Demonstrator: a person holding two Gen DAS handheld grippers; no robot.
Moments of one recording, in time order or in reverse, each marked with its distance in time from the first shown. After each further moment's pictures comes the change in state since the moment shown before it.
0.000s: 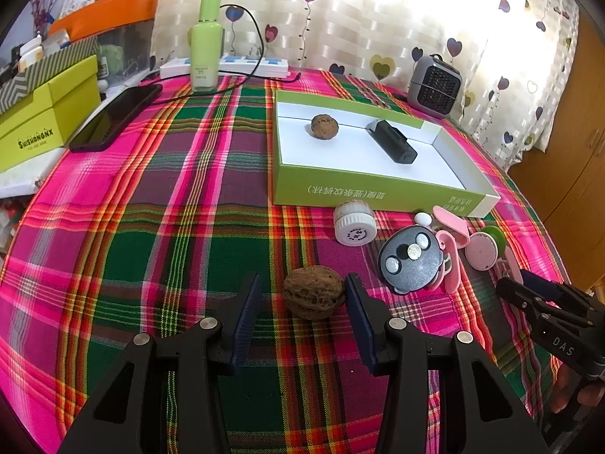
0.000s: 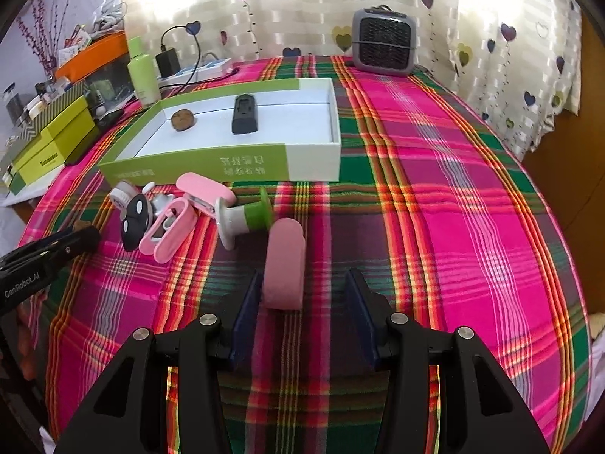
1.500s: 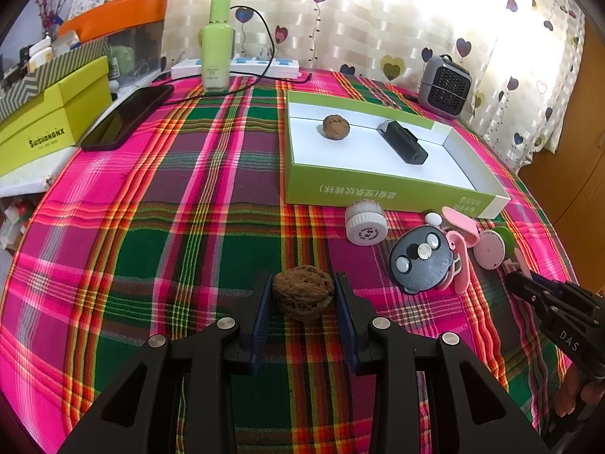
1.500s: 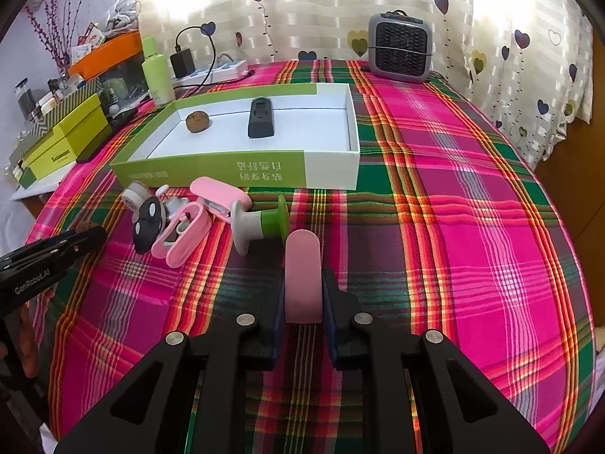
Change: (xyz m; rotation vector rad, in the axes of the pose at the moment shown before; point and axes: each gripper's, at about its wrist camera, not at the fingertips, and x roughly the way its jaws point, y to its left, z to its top) left arm -0.002 0.004 -0.001 -0.010 -0.001 0.037; right arm 0.001 0.004 0.003 -0.023 -0.013 0.046
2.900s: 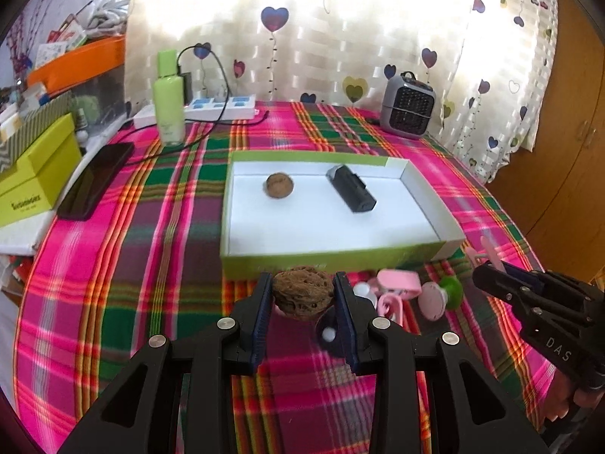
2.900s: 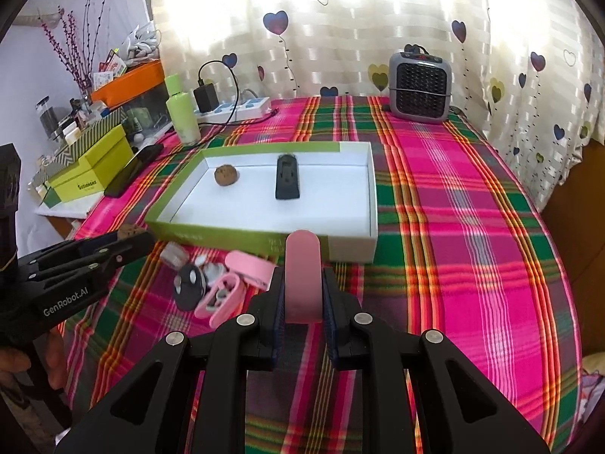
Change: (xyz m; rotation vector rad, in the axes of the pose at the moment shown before) left arm -0.016 -0.044 0.049 0.090 -0.057 -0.056; right arm -0.021 0.003 0.045 -0.014 -0.075 0.094
